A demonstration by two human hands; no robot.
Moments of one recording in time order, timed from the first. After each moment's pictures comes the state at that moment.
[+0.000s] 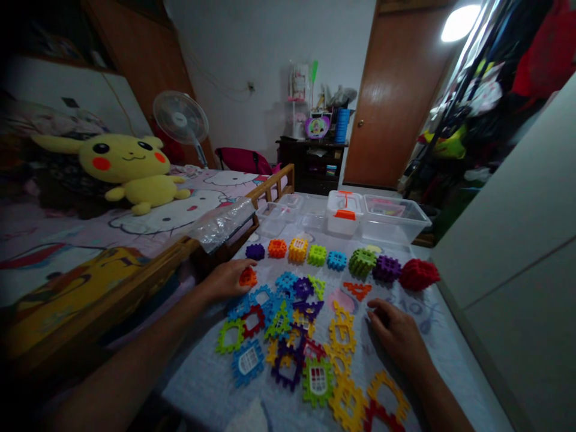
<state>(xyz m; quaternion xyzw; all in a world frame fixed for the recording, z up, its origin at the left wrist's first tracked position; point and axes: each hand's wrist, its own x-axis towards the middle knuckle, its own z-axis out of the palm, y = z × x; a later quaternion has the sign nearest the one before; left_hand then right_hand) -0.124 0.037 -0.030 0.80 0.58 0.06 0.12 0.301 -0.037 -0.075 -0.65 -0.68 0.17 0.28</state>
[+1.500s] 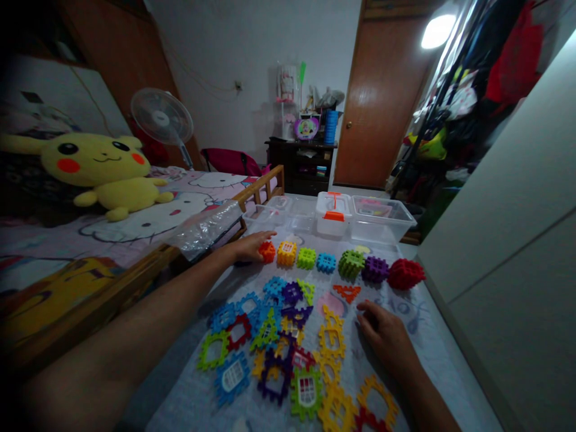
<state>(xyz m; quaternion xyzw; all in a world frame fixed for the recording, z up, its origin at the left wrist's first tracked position) -0.069 0.149 -0.004 0.85 0.50 0.03 0.18 0.297 -0.039 -0.070 -0.65 -0.69 0.17 0.29</state>
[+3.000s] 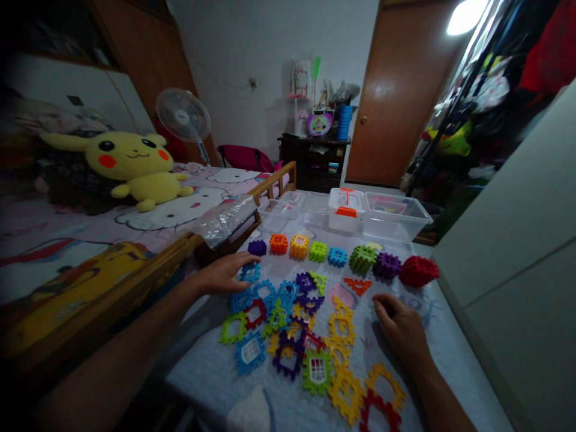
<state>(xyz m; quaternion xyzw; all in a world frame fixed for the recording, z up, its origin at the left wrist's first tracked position) -0.124 0.029 0.003 0.85 0.50 0.04 0.18 0.301 -0.036 -0.071 -0.68 -0.63 0.14 0.34</state>
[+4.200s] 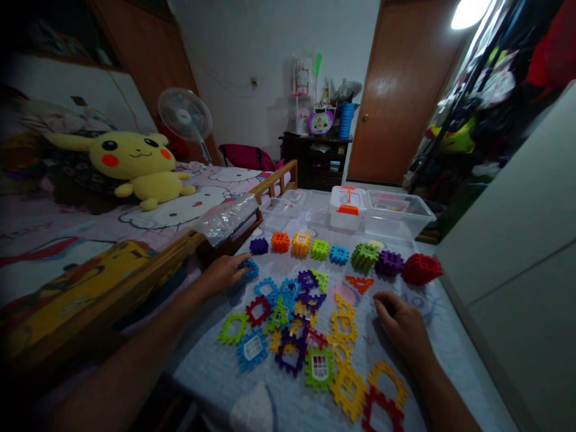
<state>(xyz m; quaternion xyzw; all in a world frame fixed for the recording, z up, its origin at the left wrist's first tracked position) -0.126 0.020 -0.012 0.79 0.59 0.08 0.13 0.303 -0.035 -0.073 -0.67 -0.65 0.15 0.33</state>
